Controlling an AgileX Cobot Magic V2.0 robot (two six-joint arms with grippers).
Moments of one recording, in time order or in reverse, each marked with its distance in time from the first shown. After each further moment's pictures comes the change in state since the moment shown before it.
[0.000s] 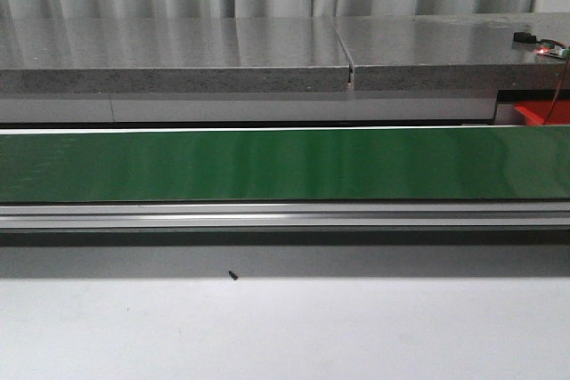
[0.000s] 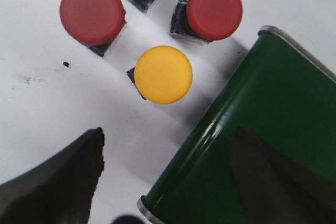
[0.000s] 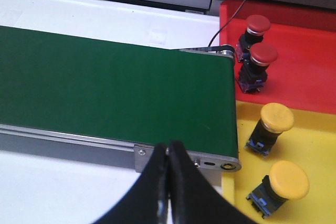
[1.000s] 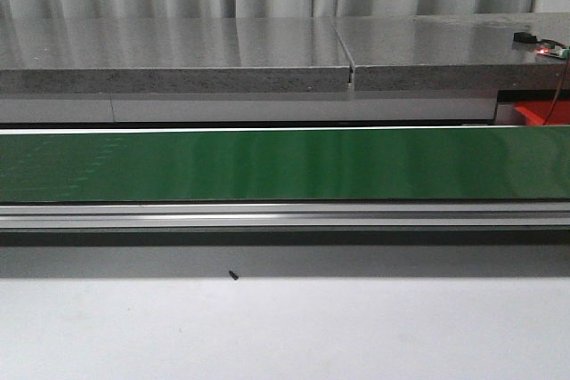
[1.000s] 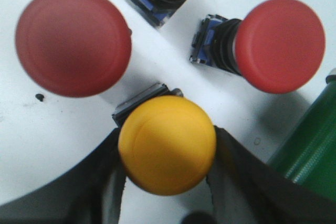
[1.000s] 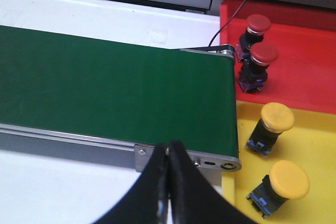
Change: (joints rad) left arm 0.000 0.184 -0.001 -0.046 -0.170 0.000; right arm 0.000 0.000 0.000 0.000 0.001 0.000
